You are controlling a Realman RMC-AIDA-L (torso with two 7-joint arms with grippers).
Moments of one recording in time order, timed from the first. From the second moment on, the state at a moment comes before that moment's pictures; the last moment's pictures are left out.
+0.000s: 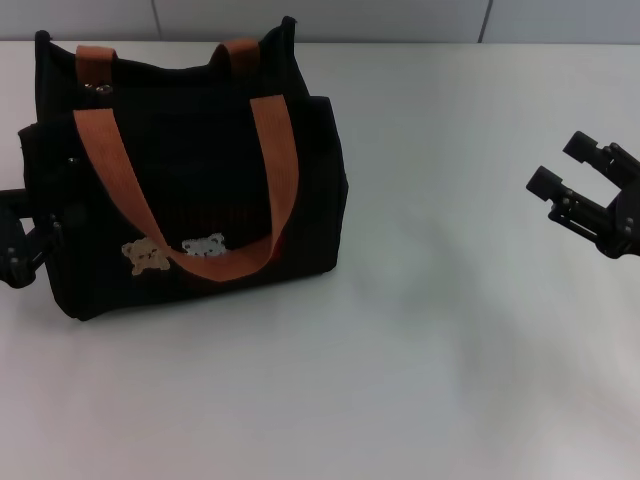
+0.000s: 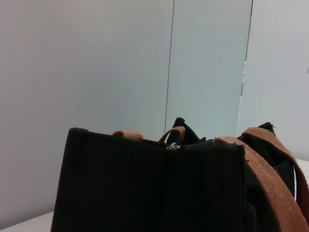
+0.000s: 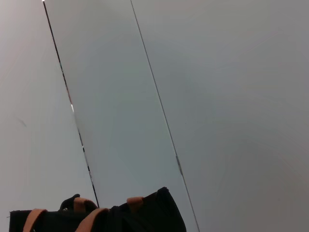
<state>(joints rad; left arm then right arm) -0.33 -2.00 0.27 0.62 2.05 1.73 -1.05 0.41 2.08 -0.12 -0.30 -2.00 -1.70 0.94</state>
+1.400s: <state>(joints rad) -0.36 -1.98 0.24 0.79 1.99 1.78 -1.20 0.42 2.08 -0.10 -0.29 -1.99 -1.70 0.94</state>
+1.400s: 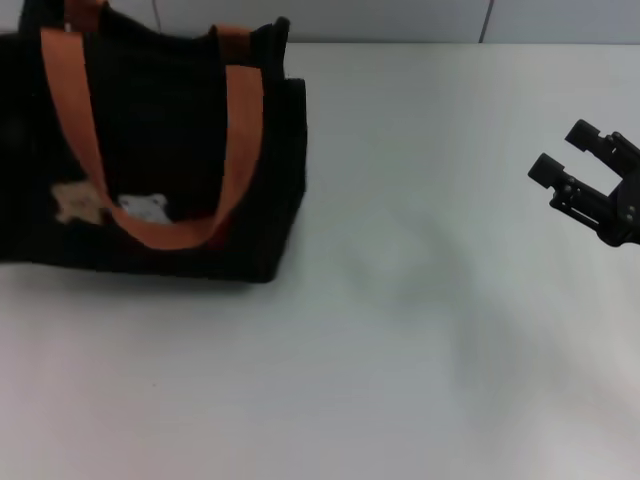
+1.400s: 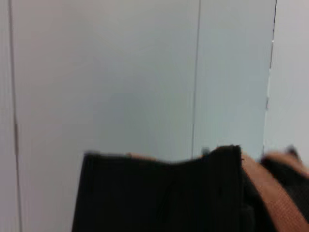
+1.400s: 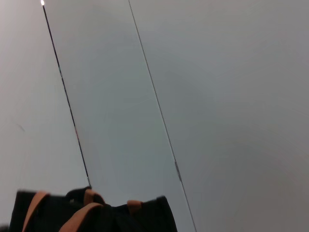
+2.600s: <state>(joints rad) -0.44 -2.07 0.96 1.22 1.76 1.70 -1.35 0.56 2.09 -0.25 0.01 -1.99 -1.39 0.93</state>
